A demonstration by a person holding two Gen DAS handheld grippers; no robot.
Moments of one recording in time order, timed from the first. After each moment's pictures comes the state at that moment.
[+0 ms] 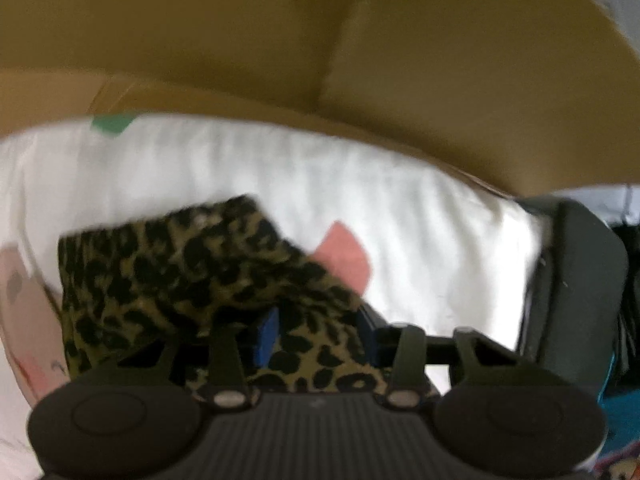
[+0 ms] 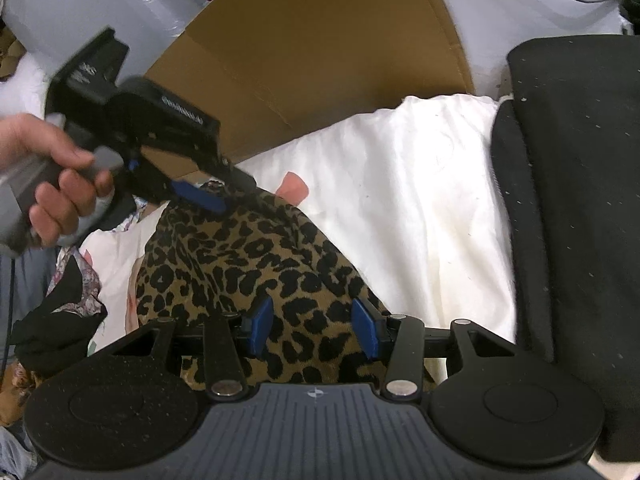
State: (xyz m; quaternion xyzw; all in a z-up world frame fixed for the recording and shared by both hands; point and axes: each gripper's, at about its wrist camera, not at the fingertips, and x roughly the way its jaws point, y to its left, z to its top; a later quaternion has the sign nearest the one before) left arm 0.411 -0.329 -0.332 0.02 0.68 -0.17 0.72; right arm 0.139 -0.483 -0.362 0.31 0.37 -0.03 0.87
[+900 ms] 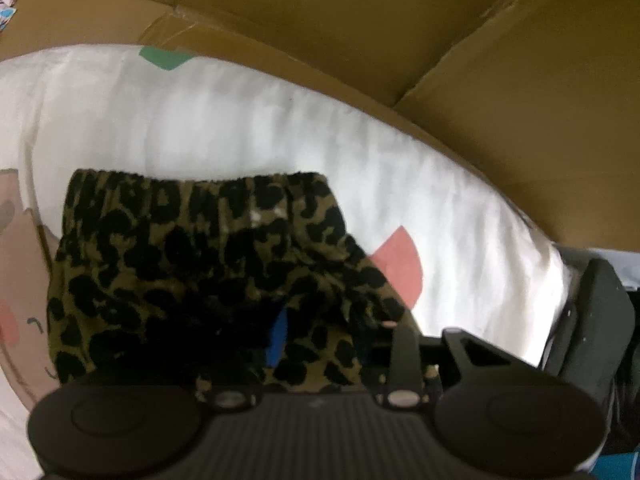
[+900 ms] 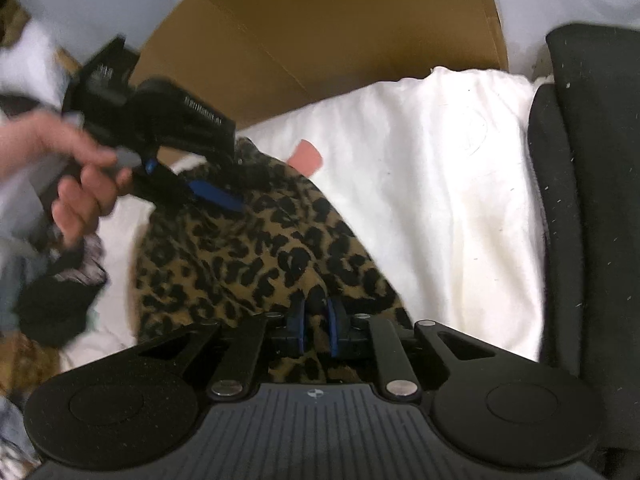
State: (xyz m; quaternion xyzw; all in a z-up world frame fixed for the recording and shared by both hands) left arm 0.423 -0.289 -0.357 -0.06 0.70 -0.11 0.71; right arm 0.168 -0.491 -0.367 0.32 0.41 0.01 0.85
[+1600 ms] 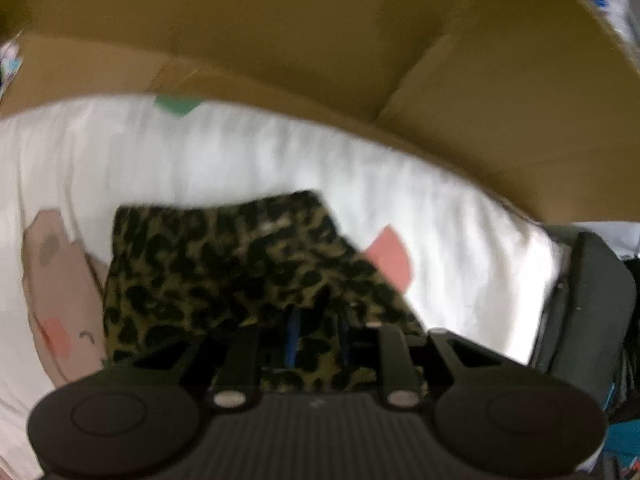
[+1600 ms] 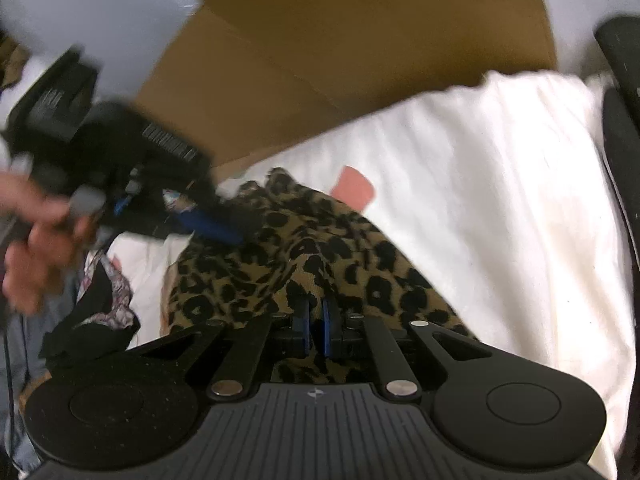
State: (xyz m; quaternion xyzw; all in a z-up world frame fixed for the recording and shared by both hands) left arm 0.423 -0.281 -0.303 -0.01 0.67 -0.13 0.73; right arm 0.211 -0.468 -0.364 0.34 0.38 0.03 0.86
